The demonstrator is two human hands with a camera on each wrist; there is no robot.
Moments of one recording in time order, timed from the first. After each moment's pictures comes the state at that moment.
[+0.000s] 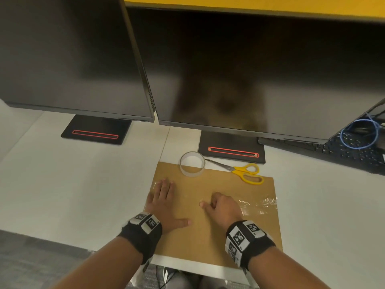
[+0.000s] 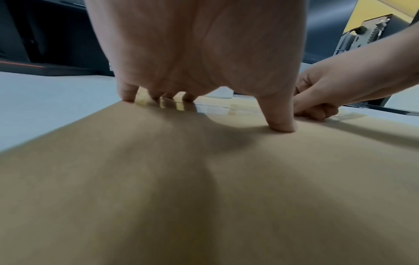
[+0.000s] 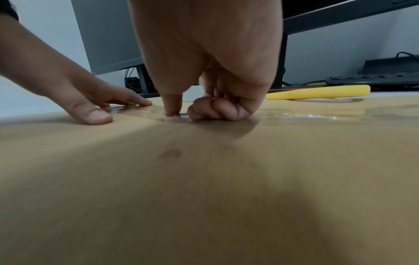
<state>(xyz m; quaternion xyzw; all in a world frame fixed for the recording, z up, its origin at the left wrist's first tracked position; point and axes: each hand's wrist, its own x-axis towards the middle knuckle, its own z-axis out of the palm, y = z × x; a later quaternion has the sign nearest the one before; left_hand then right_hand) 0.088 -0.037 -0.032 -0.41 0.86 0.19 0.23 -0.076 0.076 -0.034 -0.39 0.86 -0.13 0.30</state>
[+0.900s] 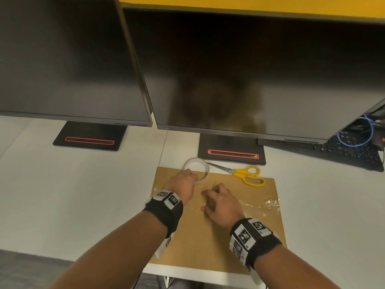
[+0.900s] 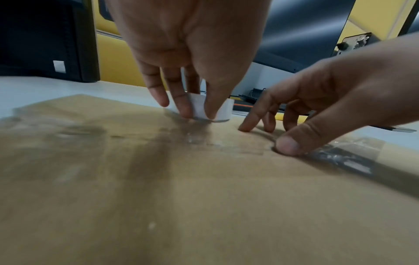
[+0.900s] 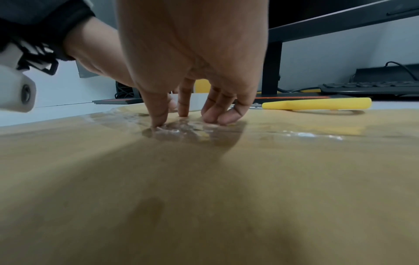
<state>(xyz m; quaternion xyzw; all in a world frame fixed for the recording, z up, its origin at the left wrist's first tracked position) 0.010 -0.079 -0.021 -0.31 0.92 0.19 0.12 -0.080 0.063 -0.034 -0.49 0.82 -0.11 0.26</state>
